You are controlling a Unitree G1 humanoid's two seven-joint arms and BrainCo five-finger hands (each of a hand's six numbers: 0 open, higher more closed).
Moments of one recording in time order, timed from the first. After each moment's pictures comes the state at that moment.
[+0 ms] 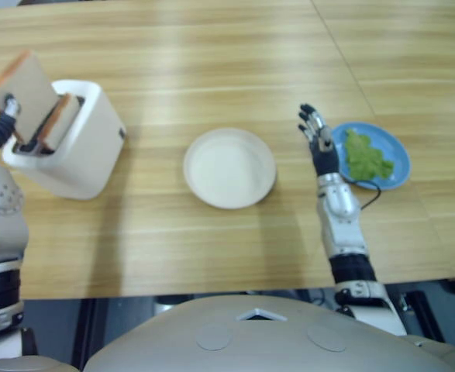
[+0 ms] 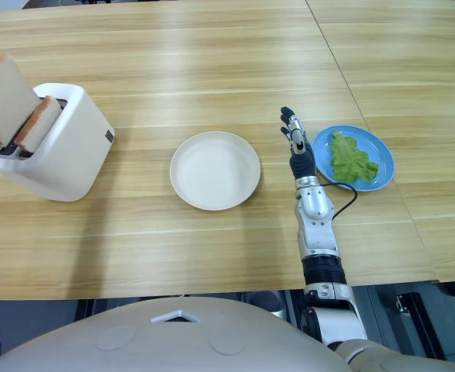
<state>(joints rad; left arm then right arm) 0.03 0.69 0.42 -0.27 0.59 0.17 0.30 -0.10 -0.14 -0.08 0.29 0.04 -0.43 0.12</state>
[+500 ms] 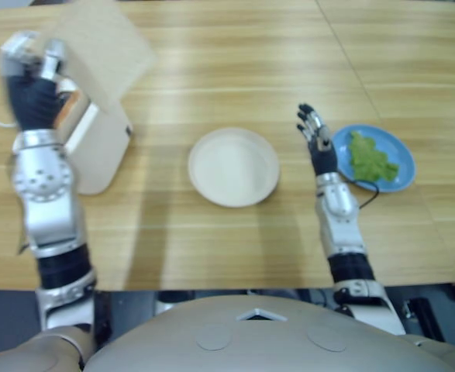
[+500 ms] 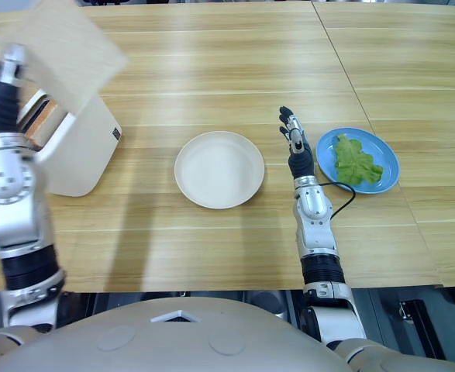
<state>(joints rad) -0.17 0.23 0.21 -0.33 -0.06 0.06 0.00 -0.11 -0.14 -0.07 0.30 0.04 -0.43 0.12</state>
